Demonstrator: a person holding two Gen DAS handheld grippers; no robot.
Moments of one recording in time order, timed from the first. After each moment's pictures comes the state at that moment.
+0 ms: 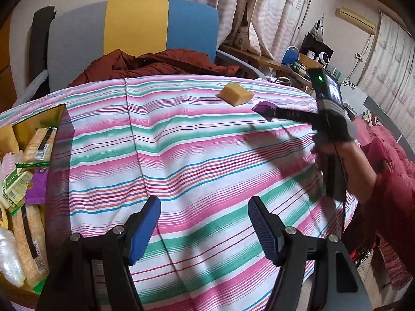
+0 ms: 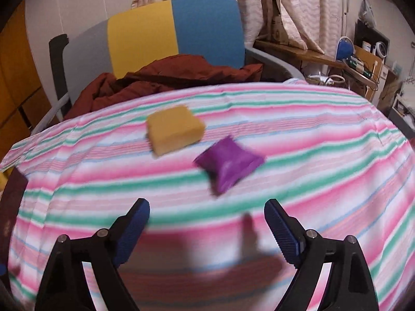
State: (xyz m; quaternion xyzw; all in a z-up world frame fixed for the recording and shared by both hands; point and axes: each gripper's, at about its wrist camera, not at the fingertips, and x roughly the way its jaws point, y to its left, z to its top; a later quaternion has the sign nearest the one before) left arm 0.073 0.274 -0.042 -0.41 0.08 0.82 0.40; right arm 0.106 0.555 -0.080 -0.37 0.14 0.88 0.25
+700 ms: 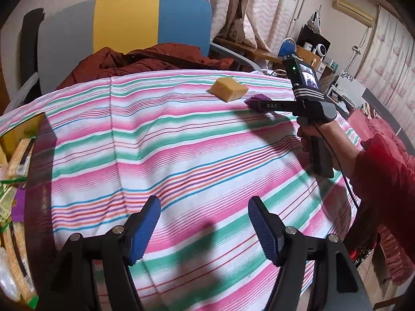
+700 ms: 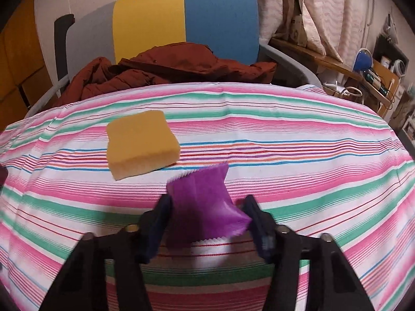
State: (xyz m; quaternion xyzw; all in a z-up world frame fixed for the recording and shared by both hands) left arm 0.064 0.308 -0.045 -0.42 0.10 0.81 0.41; right arm 0.059 0.606 -0.106 -0.41 0.10 0.88 0.22
